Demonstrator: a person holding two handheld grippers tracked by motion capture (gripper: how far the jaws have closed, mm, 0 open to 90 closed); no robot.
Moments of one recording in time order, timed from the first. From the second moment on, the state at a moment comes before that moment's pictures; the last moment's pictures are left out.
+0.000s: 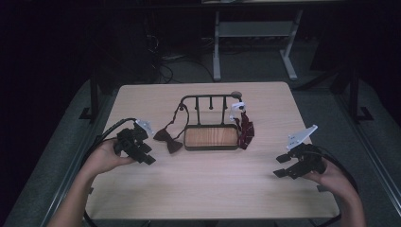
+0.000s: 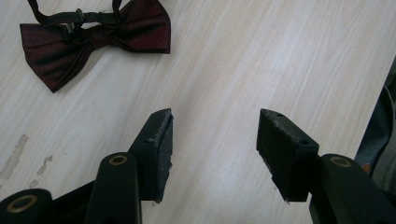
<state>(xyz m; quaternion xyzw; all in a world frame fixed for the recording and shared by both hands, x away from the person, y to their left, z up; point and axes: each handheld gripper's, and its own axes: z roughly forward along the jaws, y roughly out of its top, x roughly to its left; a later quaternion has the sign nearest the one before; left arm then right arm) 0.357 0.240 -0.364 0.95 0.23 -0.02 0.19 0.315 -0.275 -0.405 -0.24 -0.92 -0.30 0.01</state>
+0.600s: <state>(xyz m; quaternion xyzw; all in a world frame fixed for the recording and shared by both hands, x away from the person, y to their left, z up) 0.343 0.242 -0.386 0.95 0.24 -0.02 0.20 0.316 -0.277 -0.410 -0.24 -0.92 -0.30 0.01</state>
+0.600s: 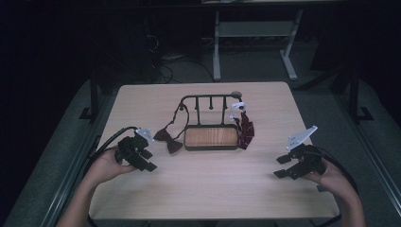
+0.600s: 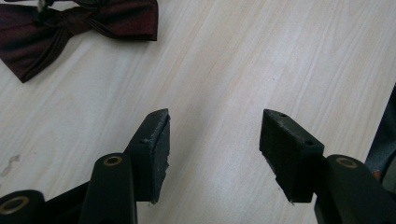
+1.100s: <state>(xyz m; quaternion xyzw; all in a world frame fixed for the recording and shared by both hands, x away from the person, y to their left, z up) 0.330 0.246 -0.396 0.95 0.24 -0.01 0.21 0.316 -0.278 -0.414 -0.25 -0.92 -0.29 0.02</state>
